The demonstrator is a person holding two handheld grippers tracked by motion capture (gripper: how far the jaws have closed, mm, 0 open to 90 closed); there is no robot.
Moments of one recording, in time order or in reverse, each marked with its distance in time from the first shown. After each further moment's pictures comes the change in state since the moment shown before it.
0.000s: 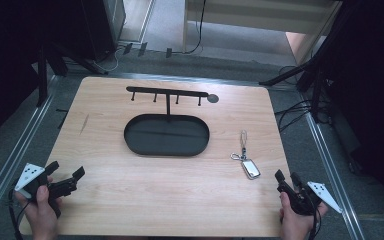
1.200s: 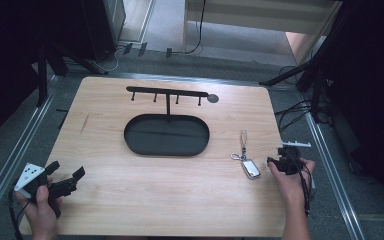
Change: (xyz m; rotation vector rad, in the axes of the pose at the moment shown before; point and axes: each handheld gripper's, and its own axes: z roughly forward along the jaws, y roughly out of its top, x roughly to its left) left arm 0.001 0.000 0.000 0.000 -0.016 0.002; right arm 0.039 0.066 0.094 0.648 -0.204 -0.261
